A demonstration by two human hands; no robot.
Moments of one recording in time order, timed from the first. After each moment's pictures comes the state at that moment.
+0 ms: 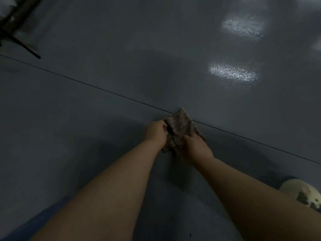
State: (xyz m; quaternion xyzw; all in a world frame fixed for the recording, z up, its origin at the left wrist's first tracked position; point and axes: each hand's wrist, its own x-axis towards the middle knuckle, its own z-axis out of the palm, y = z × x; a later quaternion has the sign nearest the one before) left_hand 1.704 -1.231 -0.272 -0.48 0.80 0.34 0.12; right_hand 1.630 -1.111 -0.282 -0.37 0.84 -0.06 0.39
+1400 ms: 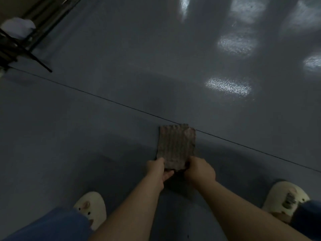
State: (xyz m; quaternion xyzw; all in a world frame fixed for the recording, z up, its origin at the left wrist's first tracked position) left_hand 1.744 -1.155 -0.235 -0.70 0.23 0.67 -0.05; right_hand 1.660 -1.065 -0.246 -0.27 0.86 -0.08 0.42
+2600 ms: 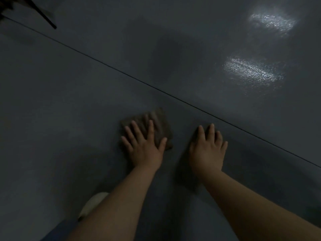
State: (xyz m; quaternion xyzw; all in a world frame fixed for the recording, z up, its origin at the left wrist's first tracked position) left_hand 1.810 -1.266 -0.333 -0.57 0.80 0.12 0.17; right_hand 1.690 -1.178 -0.300 -0.30 0.90 0.00 0.32
